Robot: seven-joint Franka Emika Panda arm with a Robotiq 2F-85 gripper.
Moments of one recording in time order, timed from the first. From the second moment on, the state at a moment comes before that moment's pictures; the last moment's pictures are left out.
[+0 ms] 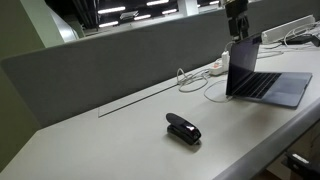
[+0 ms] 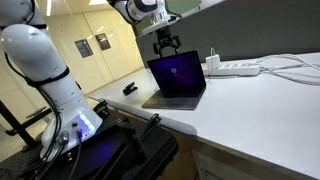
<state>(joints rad) -0.13 0.14 -0.07 -2.29 -0.09 2.35 -0.47</state>
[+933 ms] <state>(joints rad) -0.14 0.18 -0.12 -2.48 -0.19 2.51 -0.38</state>
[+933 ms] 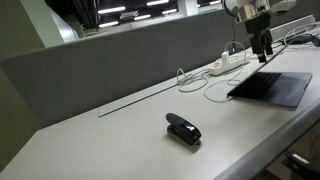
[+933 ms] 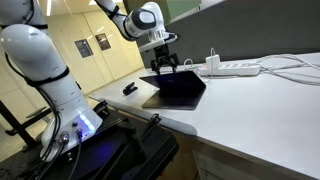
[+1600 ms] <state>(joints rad) -0.13 0.31 -0.19 -2.56 -0.41 2.69 -0.24</state>
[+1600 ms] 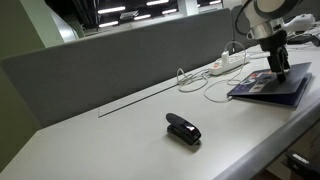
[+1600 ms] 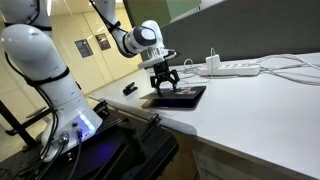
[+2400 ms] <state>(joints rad) -0.07 0.43 -0.30 -2.57 -0.47 2.82 -0.19</state>
